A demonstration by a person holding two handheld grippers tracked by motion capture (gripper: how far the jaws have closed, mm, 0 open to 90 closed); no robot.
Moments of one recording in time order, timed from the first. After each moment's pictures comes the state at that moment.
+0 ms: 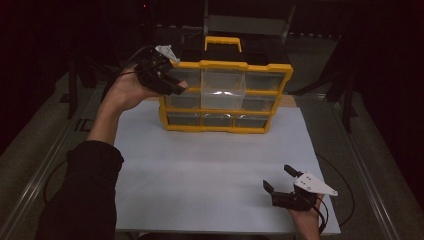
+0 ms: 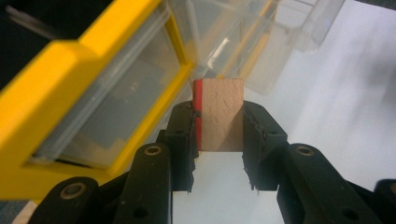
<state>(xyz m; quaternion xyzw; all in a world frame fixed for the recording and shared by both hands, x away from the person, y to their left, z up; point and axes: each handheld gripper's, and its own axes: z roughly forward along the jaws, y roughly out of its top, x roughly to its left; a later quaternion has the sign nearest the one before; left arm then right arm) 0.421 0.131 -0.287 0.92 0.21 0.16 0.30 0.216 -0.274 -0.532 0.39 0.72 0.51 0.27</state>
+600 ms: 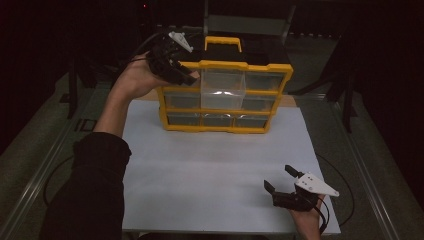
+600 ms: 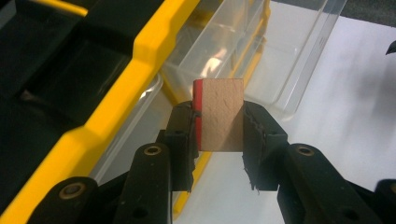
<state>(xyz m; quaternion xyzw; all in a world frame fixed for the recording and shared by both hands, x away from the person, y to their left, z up) 0.428 0.101 -0.261 0.92 0.18 0.16 0.31 0.215 -0.277 -0.532 0.39 0.71 0.51 0.27</state>
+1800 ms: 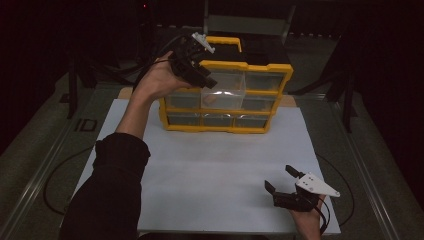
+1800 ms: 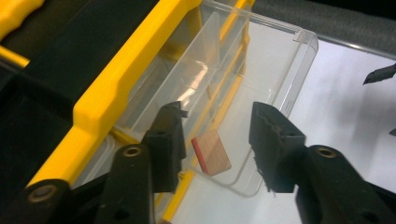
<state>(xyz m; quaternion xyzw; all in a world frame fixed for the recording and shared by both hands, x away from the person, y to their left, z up) 0.430 0.065 -0.267 0.91 0.19 0.14 0.34 0.214 -0.277 -0.532 0.39 0.71 0.51 0.27</state>
